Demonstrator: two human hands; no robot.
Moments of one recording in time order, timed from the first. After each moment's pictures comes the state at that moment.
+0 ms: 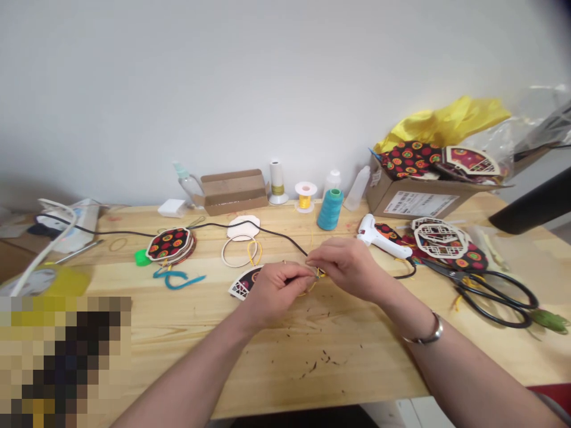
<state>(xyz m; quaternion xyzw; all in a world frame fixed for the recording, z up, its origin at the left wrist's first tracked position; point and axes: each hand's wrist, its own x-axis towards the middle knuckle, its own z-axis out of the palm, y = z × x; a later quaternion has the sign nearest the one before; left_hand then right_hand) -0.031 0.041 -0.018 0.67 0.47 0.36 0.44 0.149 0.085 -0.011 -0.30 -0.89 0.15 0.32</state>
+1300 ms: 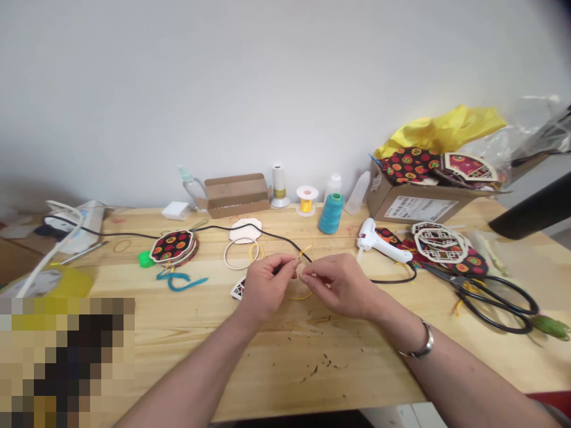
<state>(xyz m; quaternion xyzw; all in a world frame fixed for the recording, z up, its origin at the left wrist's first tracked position) -0.034 0.044 -0.020 0.58 0.57 0.46 0.36 0.133 0.066 -0.008 -0.33 -0.87 0.22 0.28</state>
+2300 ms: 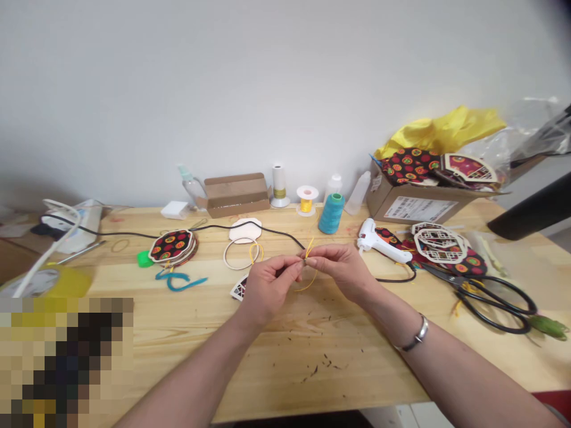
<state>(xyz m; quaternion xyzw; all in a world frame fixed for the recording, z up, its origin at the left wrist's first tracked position) -0.032 0.041 -0.014 0.56 0.53 0.47 0.42 0.125 0.083 -0.028 -0.37 -0.52 0.63 0.44</state>
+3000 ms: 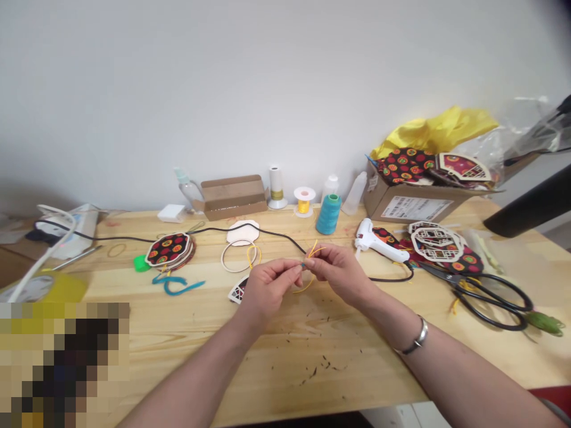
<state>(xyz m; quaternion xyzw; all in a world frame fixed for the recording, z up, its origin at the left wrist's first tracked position) -0.032 0.041 -0.018 0.51 0.49 0.46 0.54 0.124 0.080 -0.025 -0.38 -0.59 0.59 0.41</state>
